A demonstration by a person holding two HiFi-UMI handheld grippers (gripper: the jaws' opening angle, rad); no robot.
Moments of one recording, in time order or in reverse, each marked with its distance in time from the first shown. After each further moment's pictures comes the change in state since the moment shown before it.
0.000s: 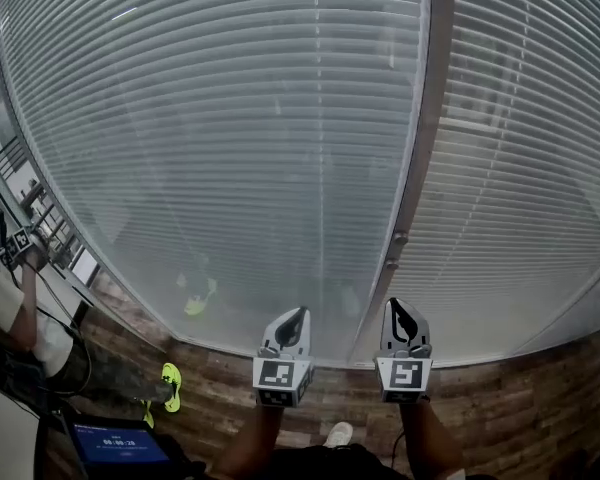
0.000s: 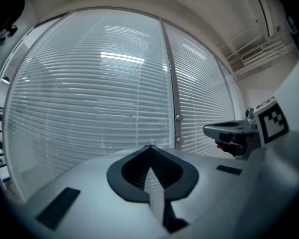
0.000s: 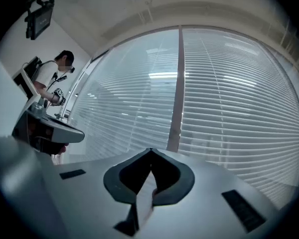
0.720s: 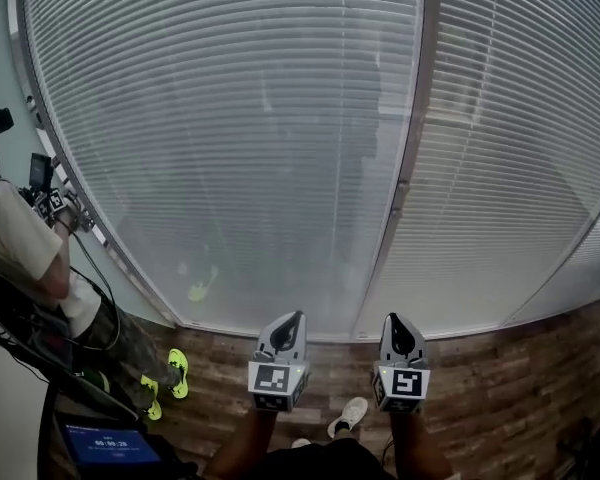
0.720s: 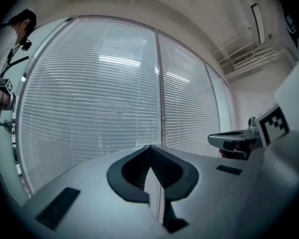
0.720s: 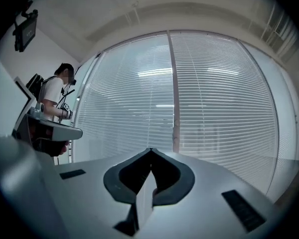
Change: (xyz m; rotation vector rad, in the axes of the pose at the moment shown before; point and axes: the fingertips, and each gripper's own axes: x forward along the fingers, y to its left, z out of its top) left arm -0.179 -0.002 -0.012 0.022 -0.029 -0.064; right arm -0.167 0.098 0.007 0.170 0.088 -0.110
